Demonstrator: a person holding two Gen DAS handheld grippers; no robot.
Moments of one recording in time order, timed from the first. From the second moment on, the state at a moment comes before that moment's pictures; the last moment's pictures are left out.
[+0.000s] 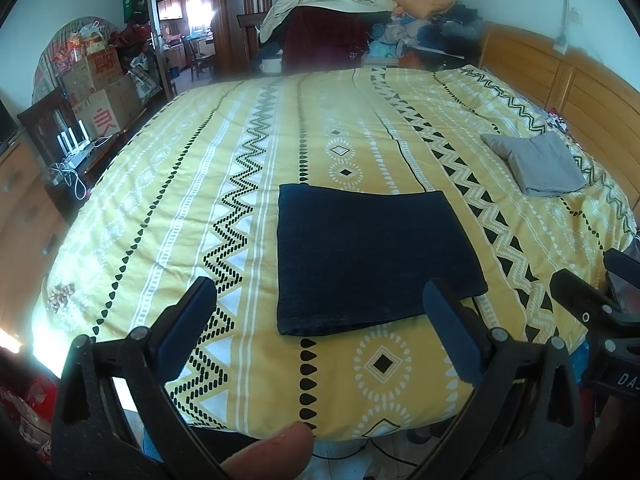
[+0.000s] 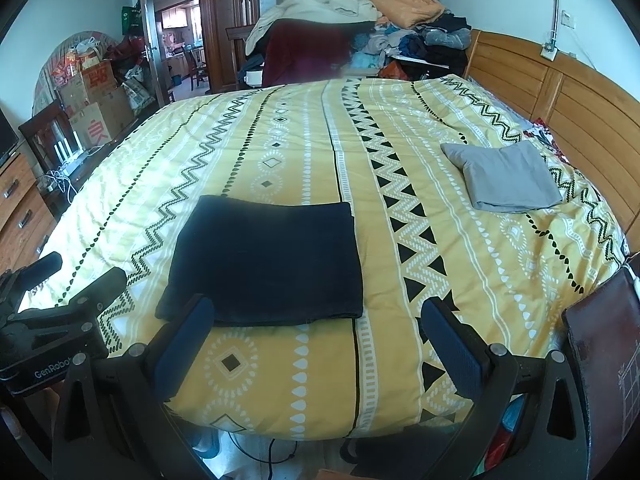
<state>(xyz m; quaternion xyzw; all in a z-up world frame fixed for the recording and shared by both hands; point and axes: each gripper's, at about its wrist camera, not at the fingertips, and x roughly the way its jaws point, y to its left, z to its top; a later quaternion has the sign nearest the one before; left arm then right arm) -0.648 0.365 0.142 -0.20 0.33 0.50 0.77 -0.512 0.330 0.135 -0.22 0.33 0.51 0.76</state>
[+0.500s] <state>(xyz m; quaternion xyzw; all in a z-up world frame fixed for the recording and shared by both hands) -0.647 0.368 0.137 -0.20 0.34 0.50 0.77 -0.509 0.330 0.133 -0.22 0.33 0.51 0.76</state>
